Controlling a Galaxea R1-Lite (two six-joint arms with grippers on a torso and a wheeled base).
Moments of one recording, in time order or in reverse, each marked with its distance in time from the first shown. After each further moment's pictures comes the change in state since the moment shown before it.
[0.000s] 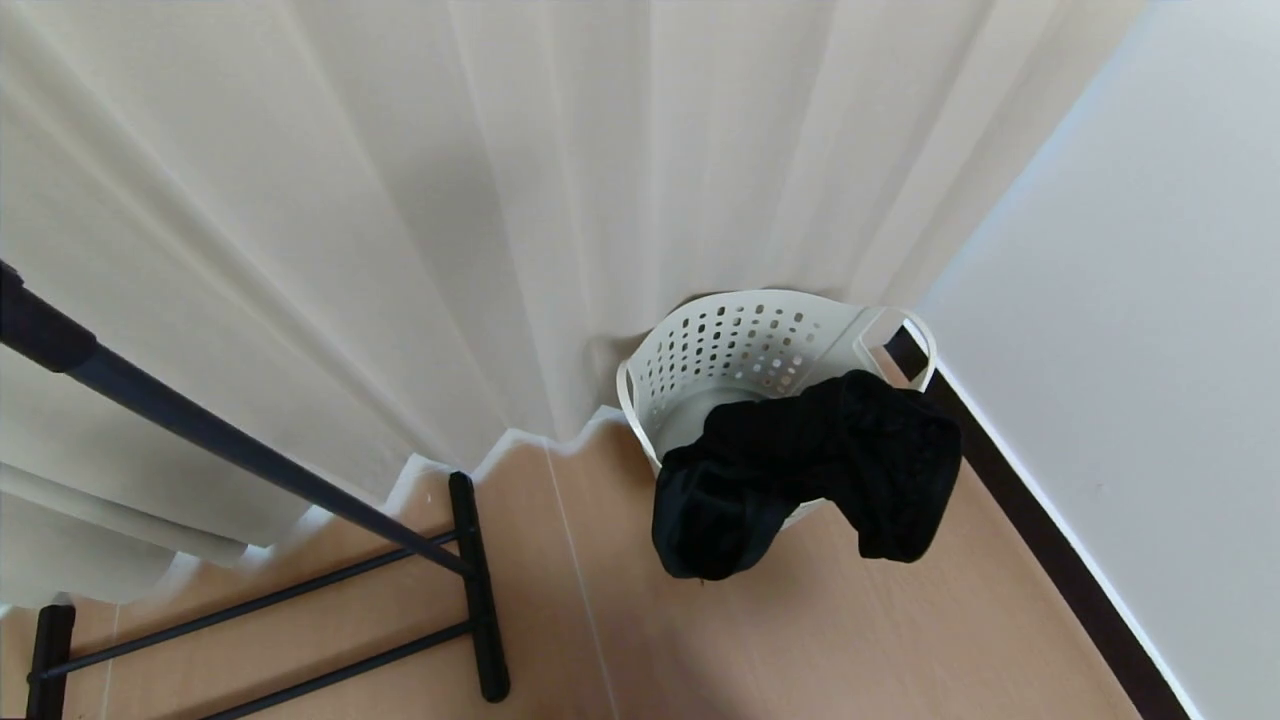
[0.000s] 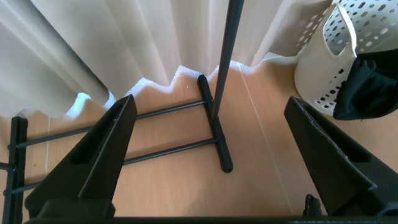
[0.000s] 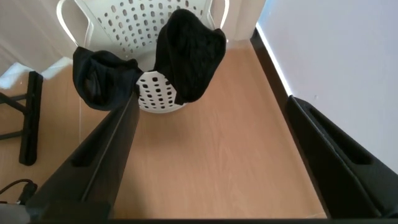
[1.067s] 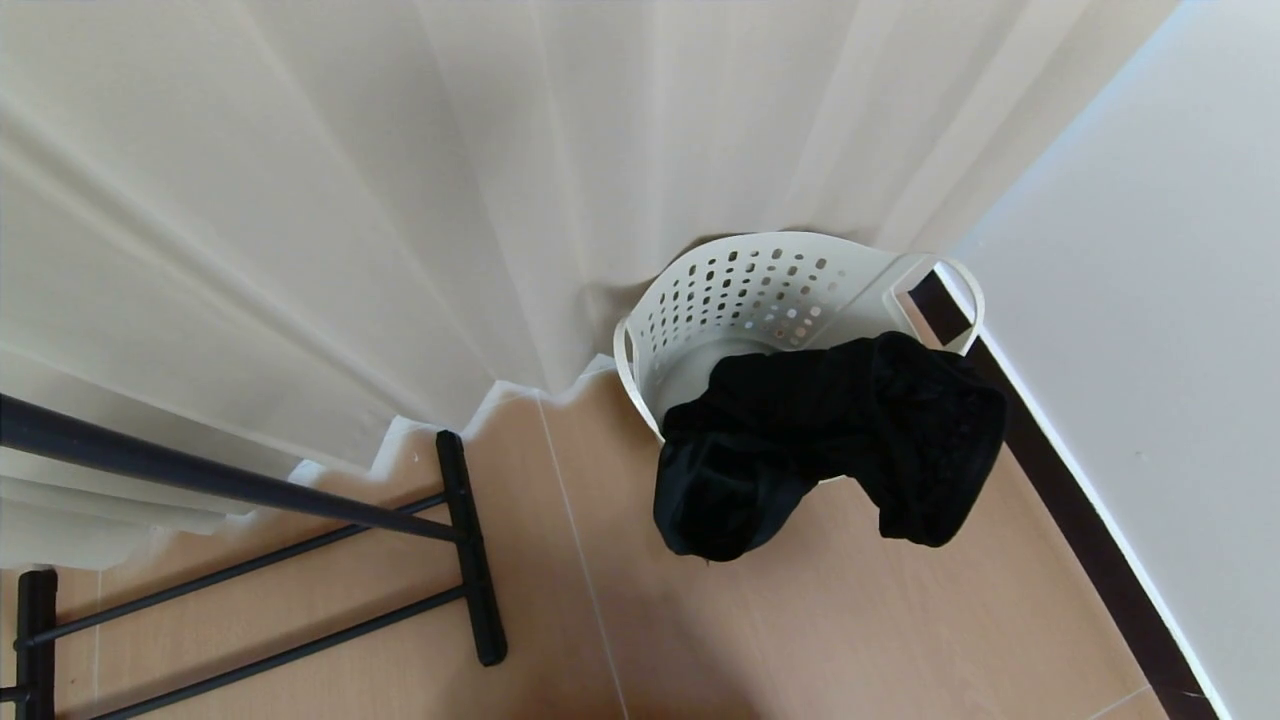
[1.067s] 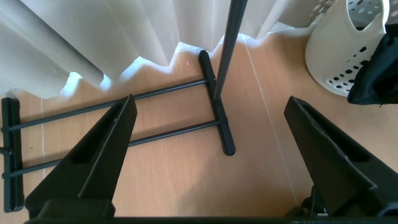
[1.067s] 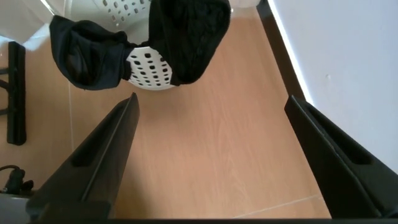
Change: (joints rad) left arm 0.000 0.000 0.000 0.000 -0.001 -0.005; right arm -0.001 0.001 0.000 0.010 -0.014 -0.018
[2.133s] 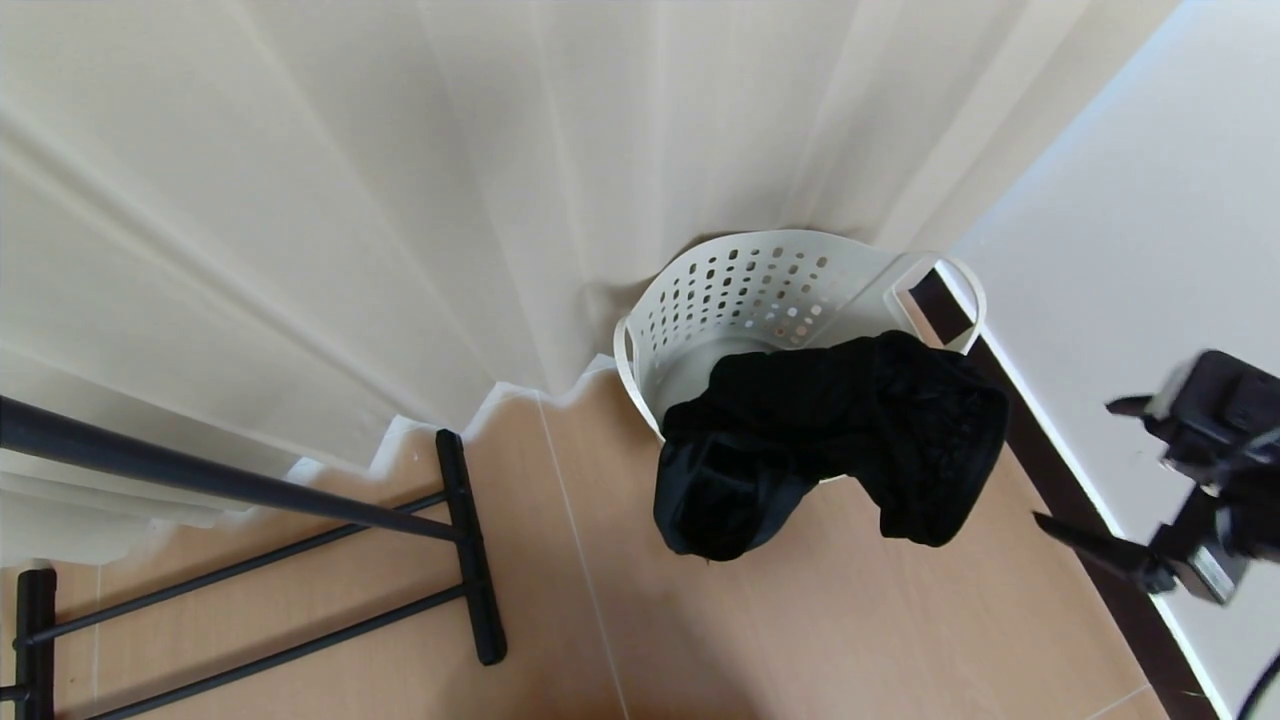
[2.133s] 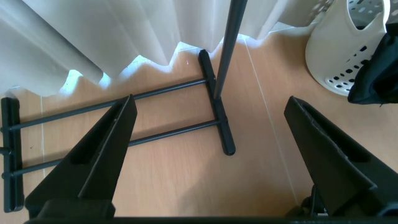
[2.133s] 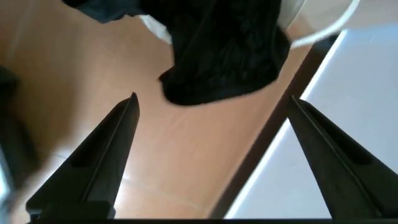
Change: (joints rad) left arm 0.000 0.000 0.000 0.000 0.000 0.000; right arm 0.179 1.208 -0.733 0.009 0.011 -0.715
